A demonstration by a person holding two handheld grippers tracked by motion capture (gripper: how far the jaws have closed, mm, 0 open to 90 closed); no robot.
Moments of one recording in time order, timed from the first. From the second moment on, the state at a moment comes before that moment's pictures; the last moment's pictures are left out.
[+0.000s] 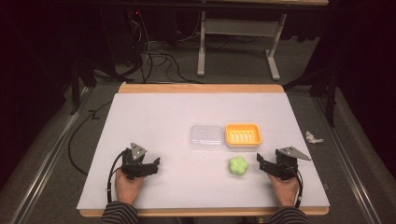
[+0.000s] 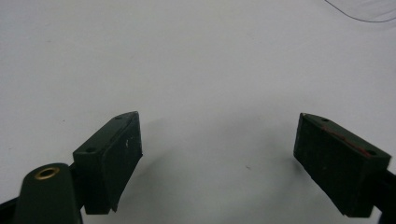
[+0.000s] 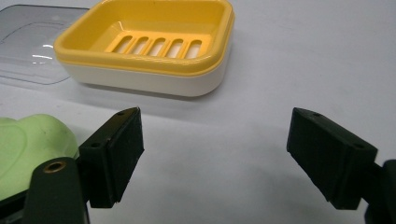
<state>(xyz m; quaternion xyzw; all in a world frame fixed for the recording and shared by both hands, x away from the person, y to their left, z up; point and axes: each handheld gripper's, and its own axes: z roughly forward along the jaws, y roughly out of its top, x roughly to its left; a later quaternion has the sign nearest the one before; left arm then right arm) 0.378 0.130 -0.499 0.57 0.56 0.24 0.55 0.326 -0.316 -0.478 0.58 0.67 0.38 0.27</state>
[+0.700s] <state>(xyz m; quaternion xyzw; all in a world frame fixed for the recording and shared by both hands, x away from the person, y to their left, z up) 0.378 0.131 -0.498 0.57 0.56 0.24 0.55 0.322 -0.319 -0.477 0.58 0.65 0.39 0.28</state>
